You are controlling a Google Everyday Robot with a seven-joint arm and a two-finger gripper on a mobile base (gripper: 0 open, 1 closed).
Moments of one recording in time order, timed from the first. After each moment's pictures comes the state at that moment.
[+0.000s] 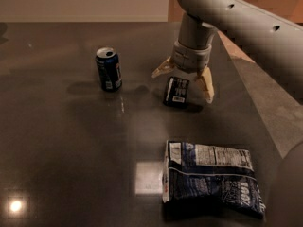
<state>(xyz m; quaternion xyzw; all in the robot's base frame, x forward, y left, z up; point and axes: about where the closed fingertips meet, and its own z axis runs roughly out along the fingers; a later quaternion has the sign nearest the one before) 0.590 -0.096 0.834 -0.96 0.27 0.01 0.05</state>
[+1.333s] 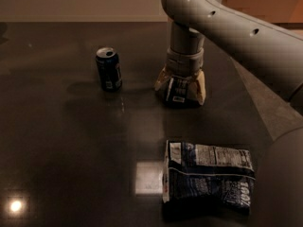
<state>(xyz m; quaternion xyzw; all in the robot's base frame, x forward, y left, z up) 0.591 -0.095 0.817 -0.97 0.23 0.01 0.00</state>
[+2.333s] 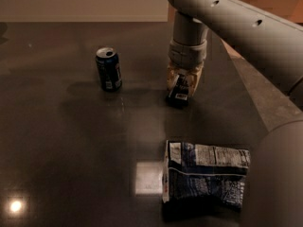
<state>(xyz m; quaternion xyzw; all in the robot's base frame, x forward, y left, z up) 0.596 -0.097 0.837 -0.97 0.23 0.02 0.00</state>
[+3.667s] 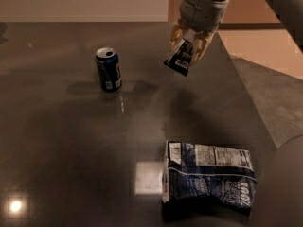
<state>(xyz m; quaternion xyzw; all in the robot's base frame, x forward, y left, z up) 0.594 -0.091 0.949 -0.95 0.28 -0.02 0.11</state>
